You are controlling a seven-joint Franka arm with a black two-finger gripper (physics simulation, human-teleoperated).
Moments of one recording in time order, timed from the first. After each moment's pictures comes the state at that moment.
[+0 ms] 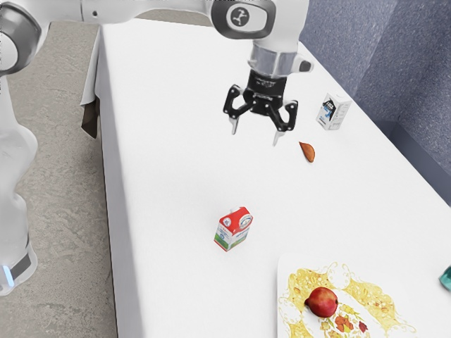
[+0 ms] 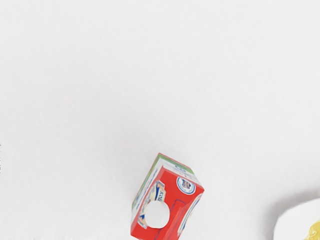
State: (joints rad) arm -0.36 -0.08 0.21 -1.61 -0.11 1.56 -1.18
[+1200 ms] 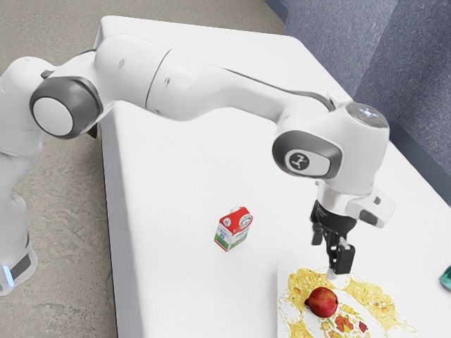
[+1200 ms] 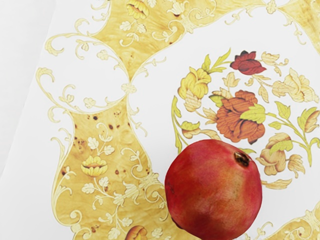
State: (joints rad) arm -0.50 0.41 -0.01 -1.29 -0.01 1.85 -0.38
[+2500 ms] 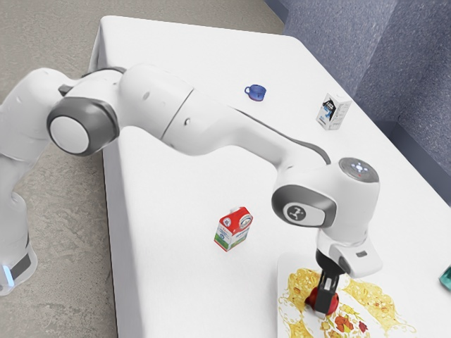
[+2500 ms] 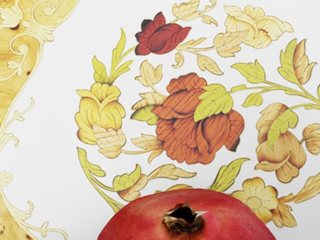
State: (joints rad) arm -0.49 0.53 -0.04 -1.35 -0.01 2.07 0.16
